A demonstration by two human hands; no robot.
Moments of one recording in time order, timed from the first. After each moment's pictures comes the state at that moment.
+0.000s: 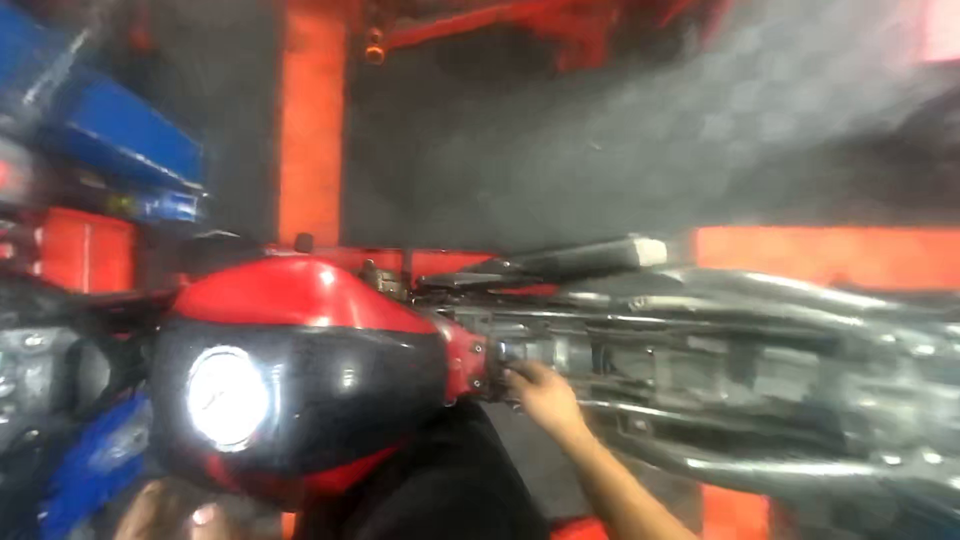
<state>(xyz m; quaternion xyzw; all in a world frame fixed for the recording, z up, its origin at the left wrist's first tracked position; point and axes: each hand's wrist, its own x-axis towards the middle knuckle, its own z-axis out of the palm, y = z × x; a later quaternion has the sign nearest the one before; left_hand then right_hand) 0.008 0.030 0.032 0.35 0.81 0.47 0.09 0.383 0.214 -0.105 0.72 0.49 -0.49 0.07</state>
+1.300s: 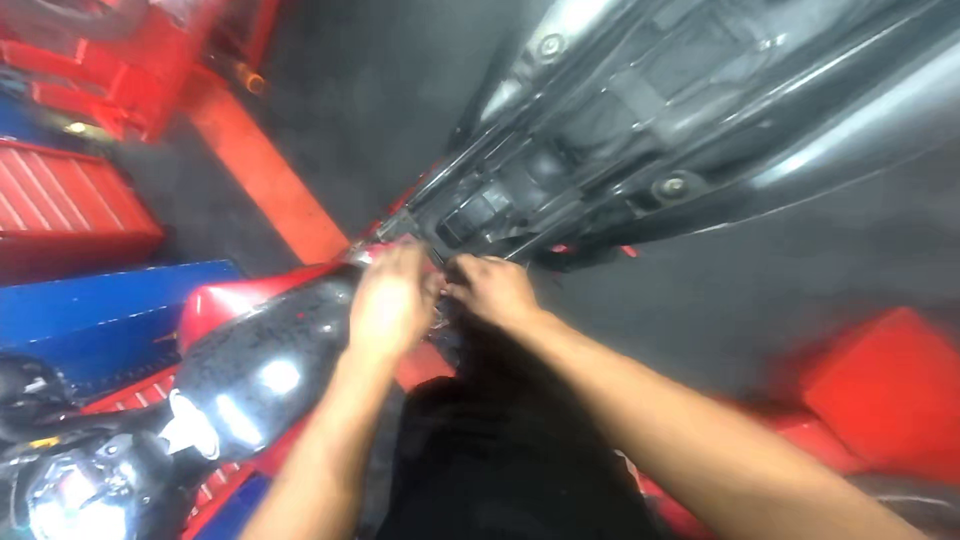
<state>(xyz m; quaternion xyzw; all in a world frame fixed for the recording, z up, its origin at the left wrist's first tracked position) 0.221 0.216 -0.042 0.84 0.49 -0.11 0.22 0.373 0.132 -0.179 0.67 0.63 -0.33 -0.20</state>
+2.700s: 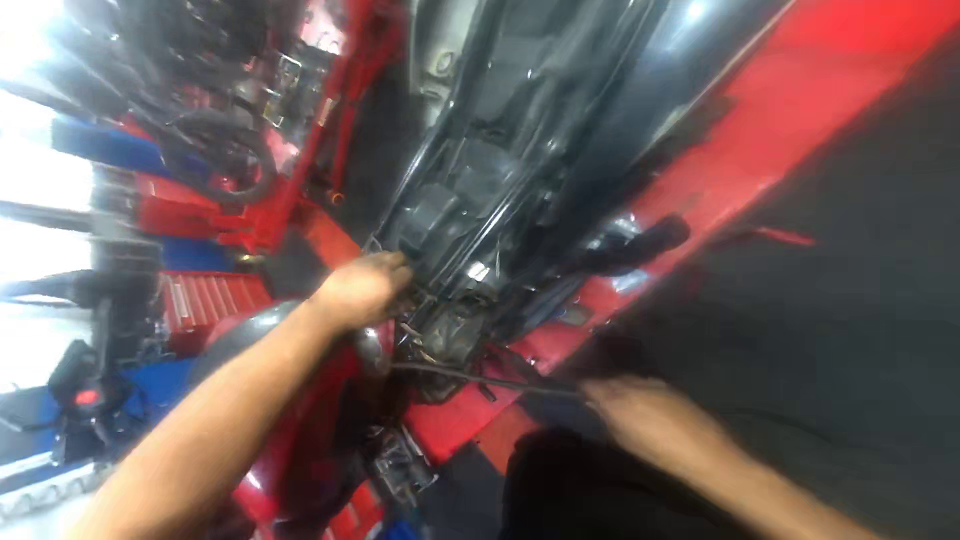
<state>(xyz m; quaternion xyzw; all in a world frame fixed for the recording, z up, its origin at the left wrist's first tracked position) 0.257 0.230 -0.094 0.95 0.09 -0.31 0.02 0.415 -0.120 -0.331 0.67 0.63 -0.36 -0.15</state>
